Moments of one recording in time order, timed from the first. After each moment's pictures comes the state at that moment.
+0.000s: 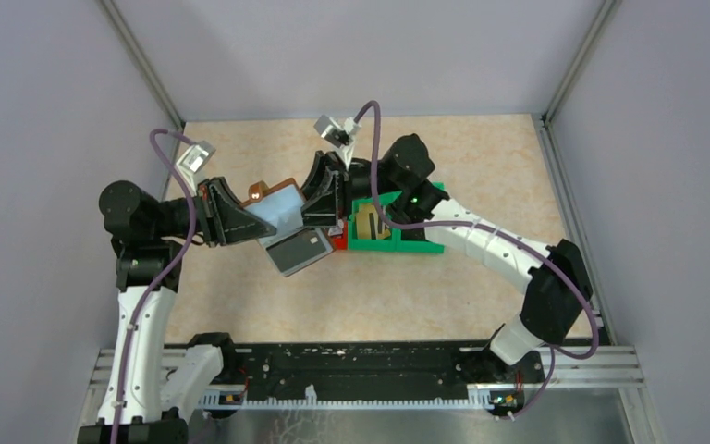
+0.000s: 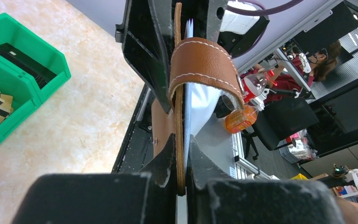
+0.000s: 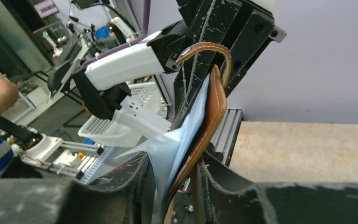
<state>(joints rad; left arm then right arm) 0.02 0.82 0.97 0.14 1.44 -0.98 0.84 1.54 1.32 0.69 -1.07 0.71</state>
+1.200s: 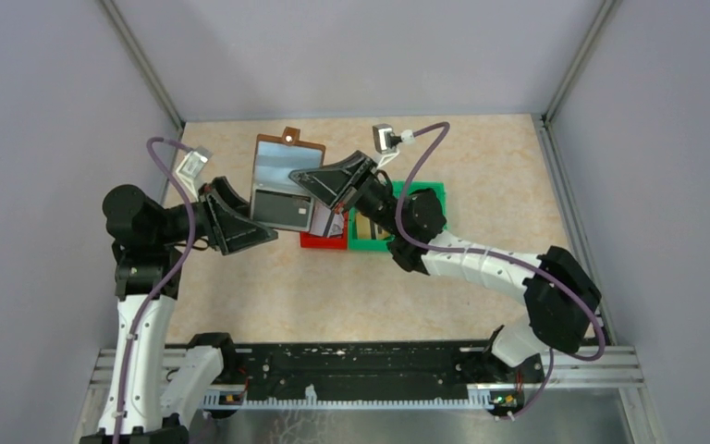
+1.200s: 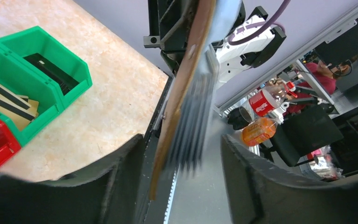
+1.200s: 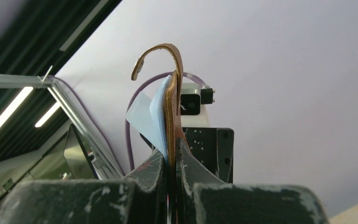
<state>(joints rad) 0.02 0.77 0.96 -0.02 1.35 -0.80 0.94 1.47 1.02 1.16 -0.24 1.08</state>
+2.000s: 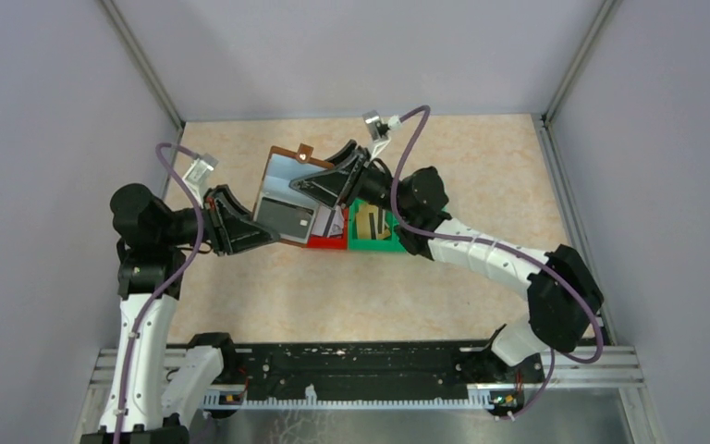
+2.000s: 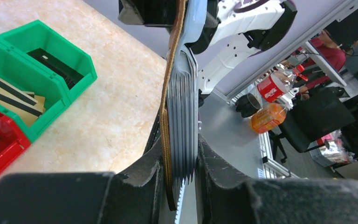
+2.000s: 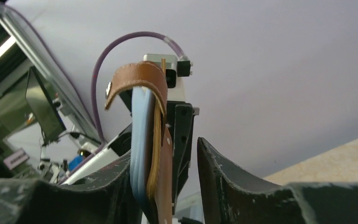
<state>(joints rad) 0.02 0.77 0.92 -0.03 1.38 -0.71 0.85 1.48 1.04 1.05 -0.43 0.96</state>
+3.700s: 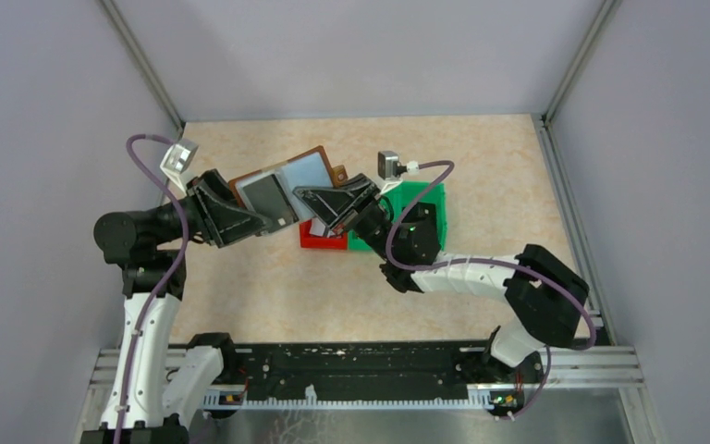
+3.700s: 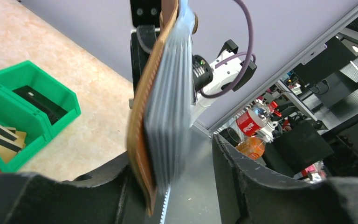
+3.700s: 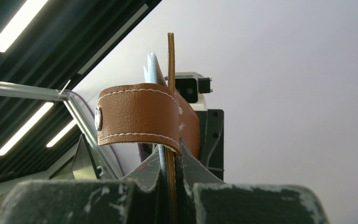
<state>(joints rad) 0.02 0.77 0.87 0.53 1.28 -1.26 1.03 1.52 0.89 1.46 -0.06 1.05</state>
